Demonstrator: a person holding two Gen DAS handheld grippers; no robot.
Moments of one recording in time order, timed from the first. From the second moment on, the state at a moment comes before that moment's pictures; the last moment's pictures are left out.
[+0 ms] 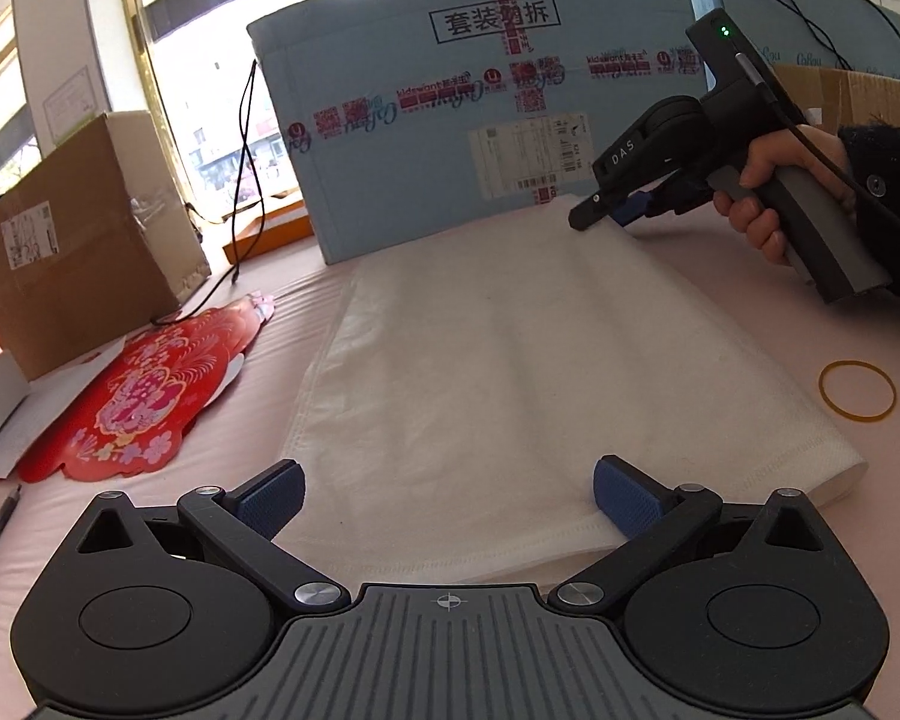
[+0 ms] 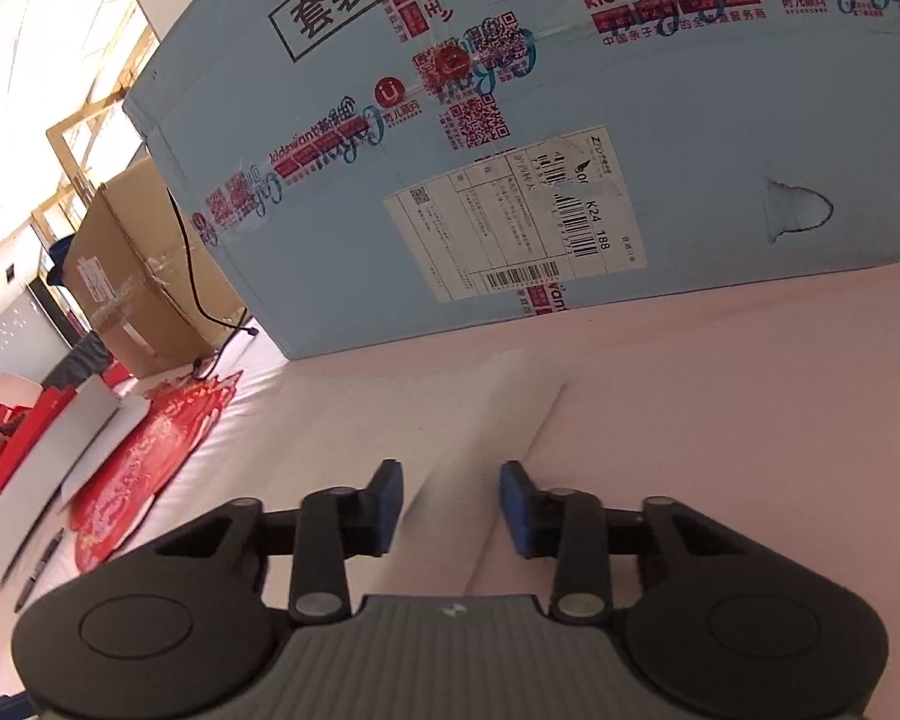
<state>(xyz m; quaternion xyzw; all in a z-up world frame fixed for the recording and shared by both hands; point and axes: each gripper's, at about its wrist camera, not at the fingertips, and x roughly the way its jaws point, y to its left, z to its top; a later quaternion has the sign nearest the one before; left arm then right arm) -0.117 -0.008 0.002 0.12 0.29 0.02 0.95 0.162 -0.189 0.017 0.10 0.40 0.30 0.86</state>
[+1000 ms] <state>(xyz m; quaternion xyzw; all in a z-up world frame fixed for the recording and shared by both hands) -0.132 -0.039 0.030 -0.02 0.23 -0.14 0.96 0.028 -0.328 0.077 0.10 0.33 0.13 0.93</state>
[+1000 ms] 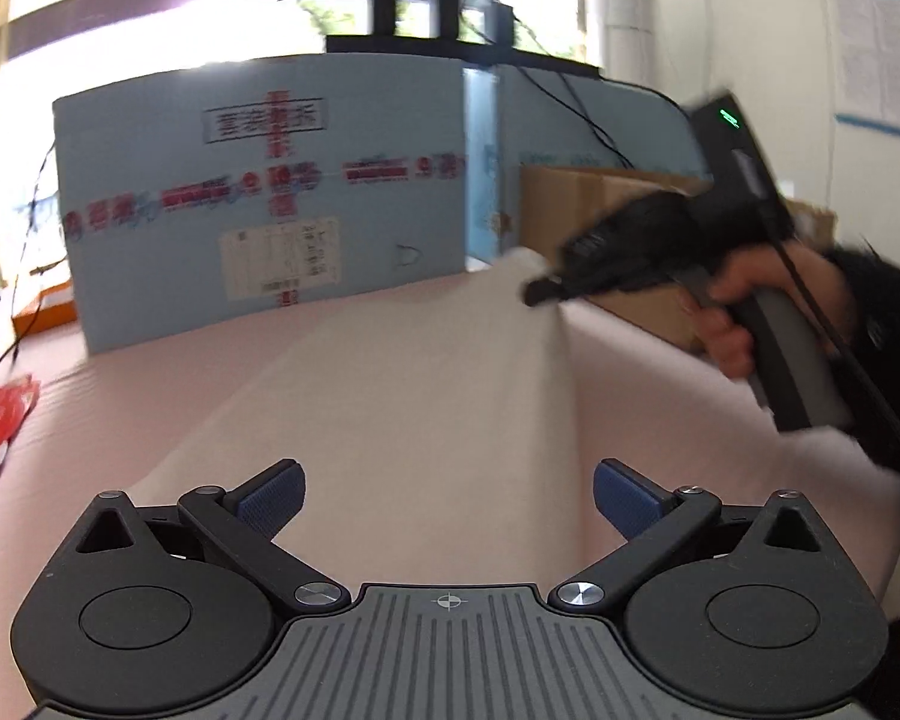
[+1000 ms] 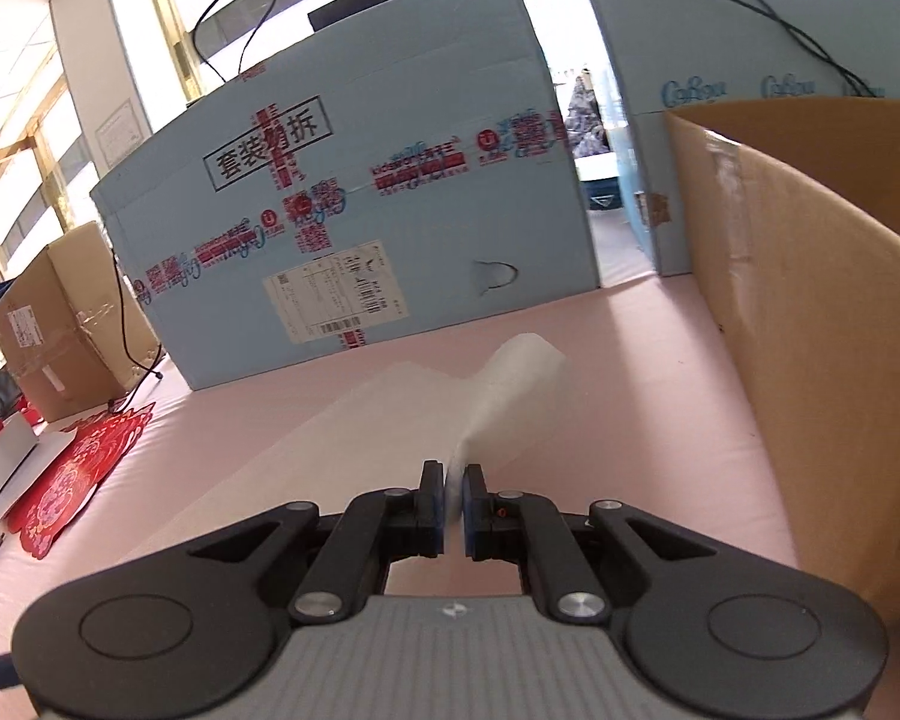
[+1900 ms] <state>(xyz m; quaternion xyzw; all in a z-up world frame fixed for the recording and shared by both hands) -0.008 0.030 0.018 0.02 0.32 -0.05 0.95 -0.030 -0.356 0.061 0.12 0.39 0.16 0.90</state>
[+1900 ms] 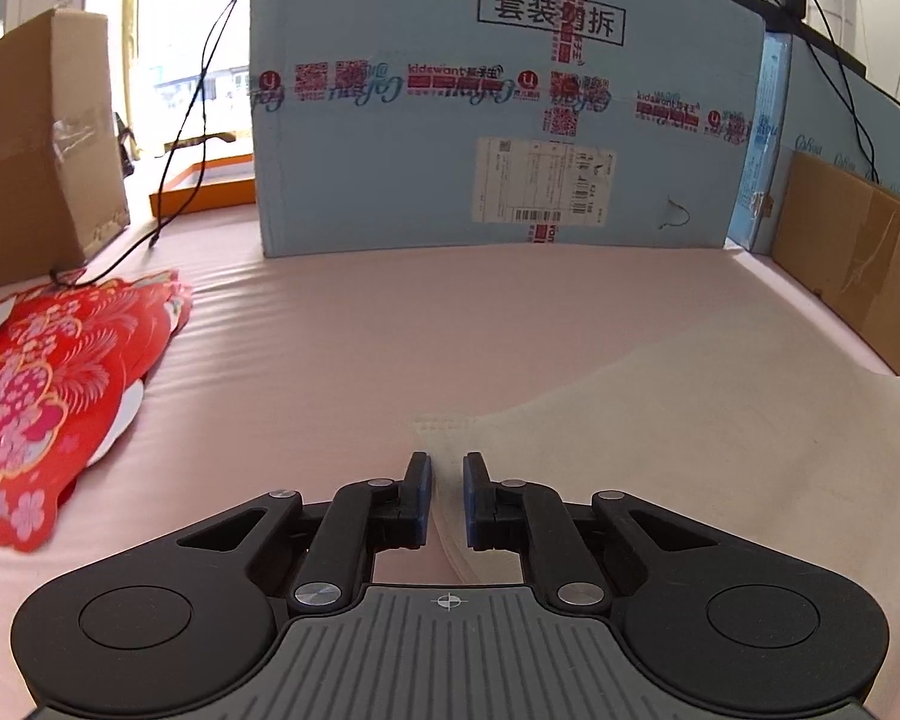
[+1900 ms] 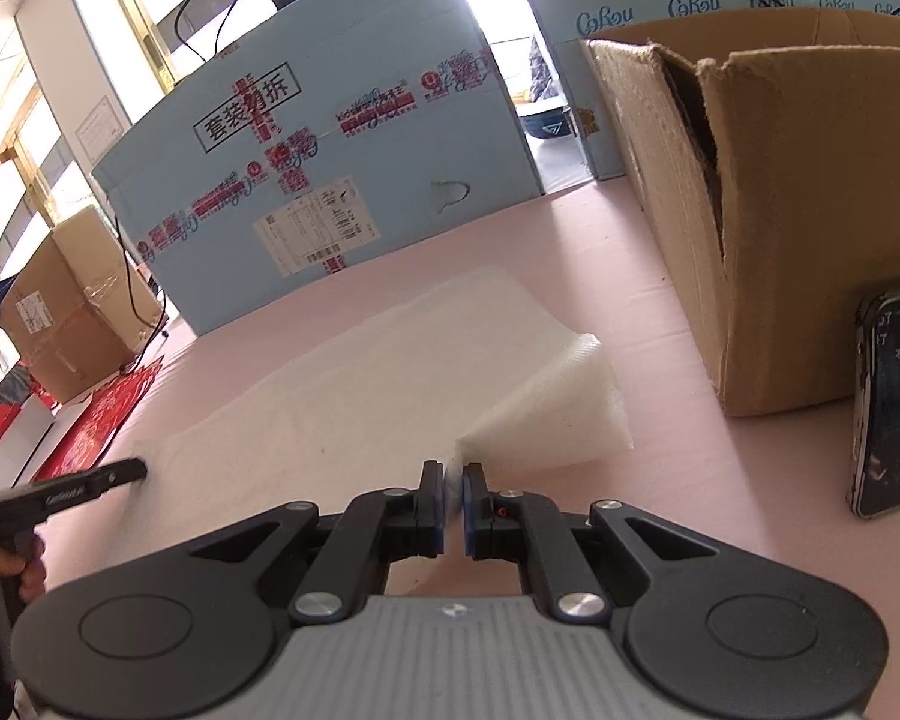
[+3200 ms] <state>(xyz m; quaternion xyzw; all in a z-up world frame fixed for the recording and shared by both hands) -0.101 -0.088 0.007 0.22 0.24 -0.15 0.93 -0.077 -0.344 0.067 -0.28 0.30 0.28 0.87</state>
